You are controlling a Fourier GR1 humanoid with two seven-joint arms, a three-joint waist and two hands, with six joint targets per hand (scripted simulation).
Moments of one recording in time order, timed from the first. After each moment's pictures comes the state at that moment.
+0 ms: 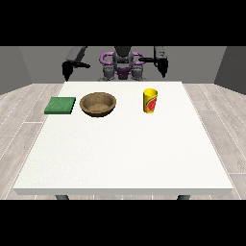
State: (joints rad) left arm -0.10 0.03 0.00 -1.46 0.03 0.10 -0.33; right arm -0.04 -0.16 -0.20 -1.32 -0.16 0.23 -0.40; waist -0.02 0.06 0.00
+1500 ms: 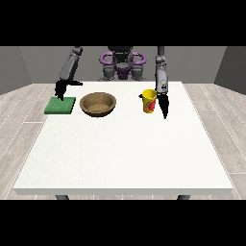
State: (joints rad) left arm -0.62 0.17 0.28 -0.77 0.09 0.12 -0.76; right arm -0.34 -0.26 -0.25 -0.97 -0.16 0.36 -0.75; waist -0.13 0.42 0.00
